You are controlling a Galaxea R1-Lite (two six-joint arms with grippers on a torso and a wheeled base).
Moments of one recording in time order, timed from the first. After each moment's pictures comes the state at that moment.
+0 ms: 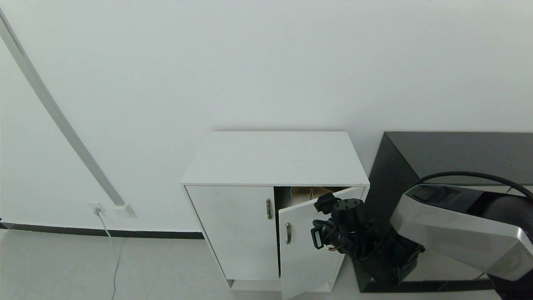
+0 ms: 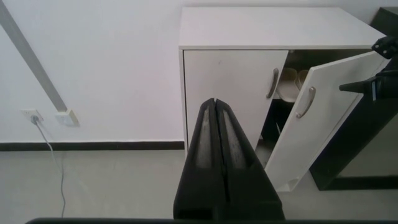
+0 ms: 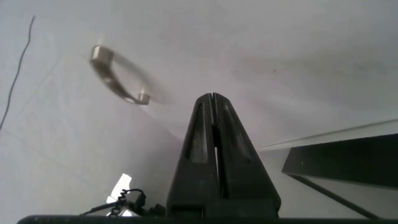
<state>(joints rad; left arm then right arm) 0.00 0.00 0.00 0.00 0.00 0.00 0.61 2.40 -0.98 -1.00 -0.14 0.04</state>
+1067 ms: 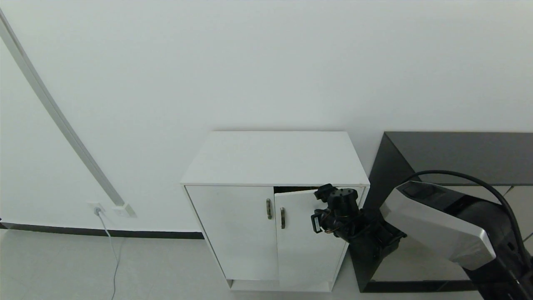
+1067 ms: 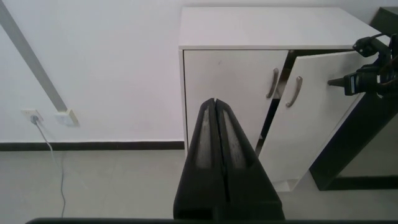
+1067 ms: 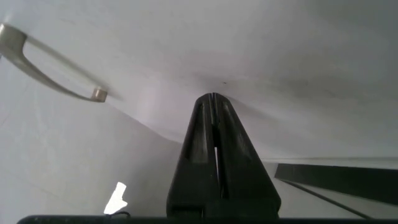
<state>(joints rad) 0.00 0.00 0.00 0.00 0.00 0.00 0.53 2.54 -1.26 -0.85 -0.14 0.04</state>
